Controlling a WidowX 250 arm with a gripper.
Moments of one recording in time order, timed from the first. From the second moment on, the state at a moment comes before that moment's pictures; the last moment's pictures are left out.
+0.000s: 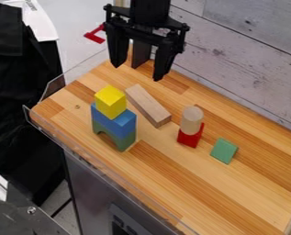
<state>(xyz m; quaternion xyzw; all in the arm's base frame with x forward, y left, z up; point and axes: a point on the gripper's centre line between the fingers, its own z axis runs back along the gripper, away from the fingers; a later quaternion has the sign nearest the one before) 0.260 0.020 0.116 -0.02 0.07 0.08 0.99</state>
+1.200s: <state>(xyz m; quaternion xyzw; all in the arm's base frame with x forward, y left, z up) 0.243 0.056 0.087 -0.03 0.10 0.08 0.99</state>
